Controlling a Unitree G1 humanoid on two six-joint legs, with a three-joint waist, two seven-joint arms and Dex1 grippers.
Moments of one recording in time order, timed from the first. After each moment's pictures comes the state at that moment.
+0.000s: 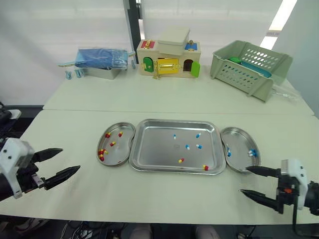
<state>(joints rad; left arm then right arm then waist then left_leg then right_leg) 0.29 0.83 0.84 -0.27 -0.51 0.50 -1.17 0.38 -0.90 -0.41 -0.31 0.61 0.32 1.16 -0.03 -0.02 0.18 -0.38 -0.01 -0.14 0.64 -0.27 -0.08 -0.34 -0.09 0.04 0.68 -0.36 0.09</state>
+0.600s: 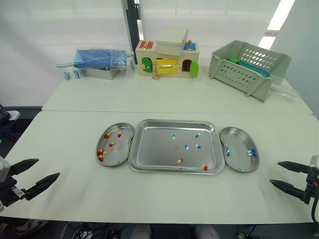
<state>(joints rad) 0.39 0.81 0.86 -0.11 -0.48 0.33 -1.15 0.25 -0.93 -0.47 0.09 0.49 0.14 1.26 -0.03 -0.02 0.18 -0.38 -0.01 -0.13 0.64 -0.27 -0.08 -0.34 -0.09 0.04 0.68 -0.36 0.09</state>
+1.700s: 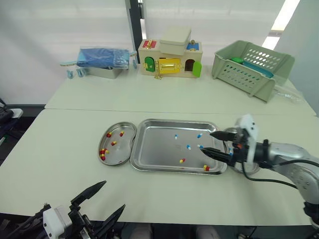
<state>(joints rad) 0.68 0.23 0.38 -0.42 -0.49 -0.27 -1.11 -0.38 -0.63 0.04 -0.48 0.66 0.89 0.56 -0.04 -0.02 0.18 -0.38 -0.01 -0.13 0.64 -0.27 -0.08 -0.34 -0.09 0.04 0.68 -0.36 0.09</state>
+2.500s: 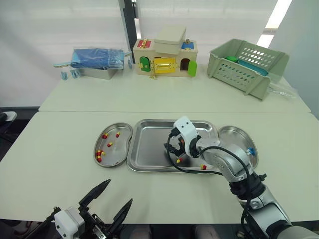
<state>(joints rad) 0.71 0.27 0.25 -0.40 -0.46 -0.37 -0.93 -0.64 -0.22 0.37 -0.14 0.27 1.07 0.22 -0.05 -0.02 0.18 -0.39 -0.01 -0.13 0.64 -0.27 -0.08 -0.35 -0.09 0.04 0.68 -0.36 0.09</state>
